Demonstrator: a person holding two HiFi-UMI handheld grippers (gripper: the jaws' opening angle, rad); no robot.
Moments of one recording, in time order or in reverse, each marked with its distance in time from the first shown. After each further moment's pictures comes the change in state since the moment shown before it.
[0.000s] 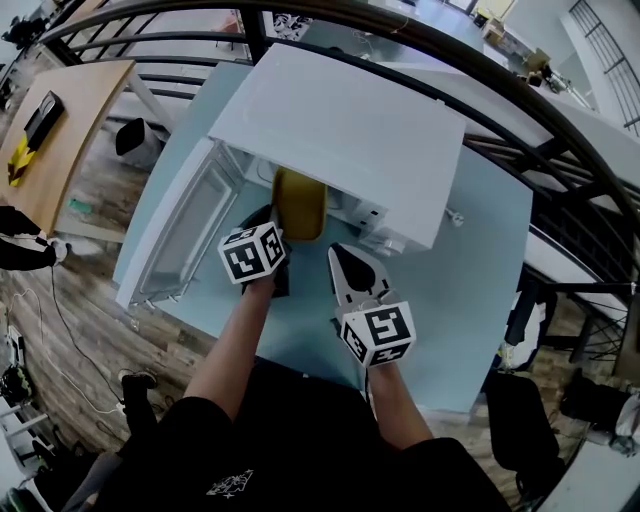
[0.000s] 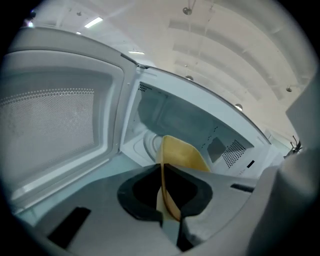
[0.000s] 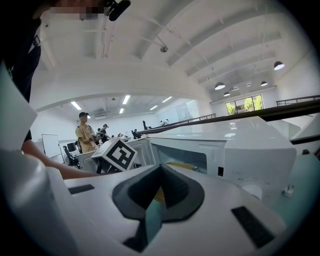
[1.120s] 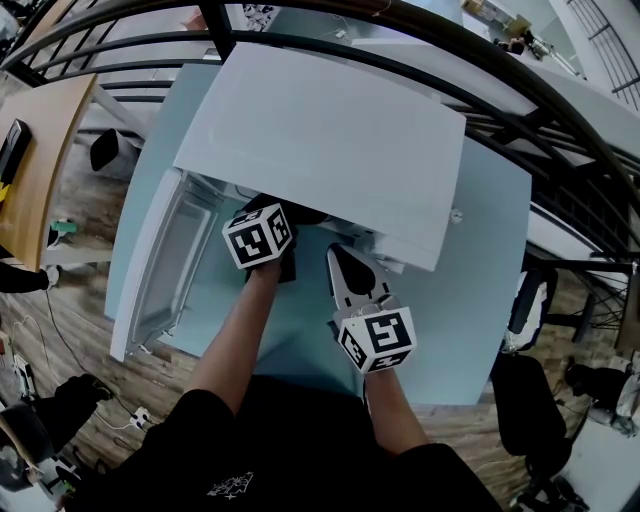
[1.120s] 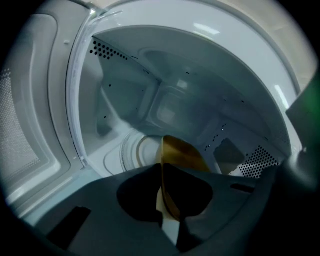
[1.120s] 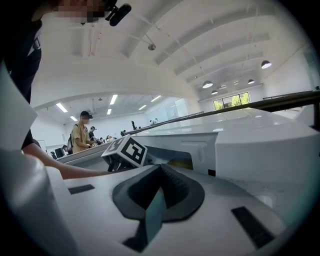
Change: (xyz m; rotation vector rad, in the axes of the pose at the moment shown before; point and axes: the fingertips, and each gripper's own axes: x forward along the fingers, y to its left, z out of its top) left arm 0.092 -0.025 0.026 0.034 0.059 -0.054; right arm 0.038 -0.044 -0.005 0.073 0.005 -0.115
